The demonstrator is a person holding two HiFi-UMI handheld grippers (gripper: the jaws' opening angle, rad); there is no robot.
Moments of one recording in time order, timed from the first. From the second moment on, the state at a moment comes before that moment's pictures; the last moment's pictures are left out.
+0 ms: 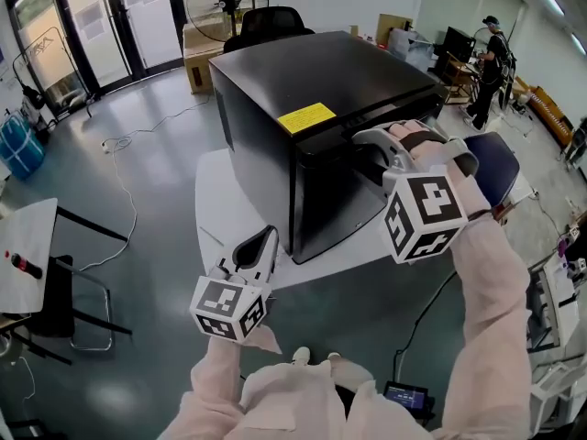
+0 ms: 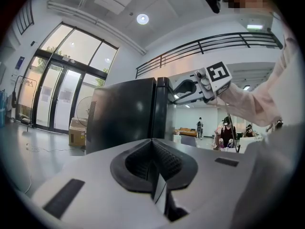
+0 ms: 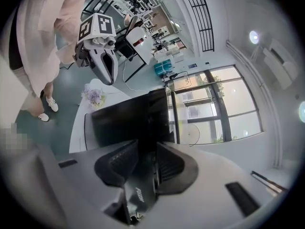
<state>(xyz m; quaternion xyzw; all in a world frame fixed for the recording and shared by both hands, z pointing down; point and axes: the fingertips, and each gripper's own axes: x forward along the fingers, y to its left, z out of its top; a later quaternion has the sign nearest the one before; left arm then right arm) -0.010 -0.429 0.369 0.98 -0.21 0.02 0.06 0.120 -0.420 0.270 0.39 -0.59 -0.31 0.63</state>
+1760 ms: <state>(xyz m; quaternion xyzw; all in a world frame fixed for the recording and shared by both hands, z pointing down) 0.008 -0.412 0.386 0.98 -0.17 0.02 0.09 0.139 -0.340 0.272 0.40 -0.57 -0.28 0.66</state>
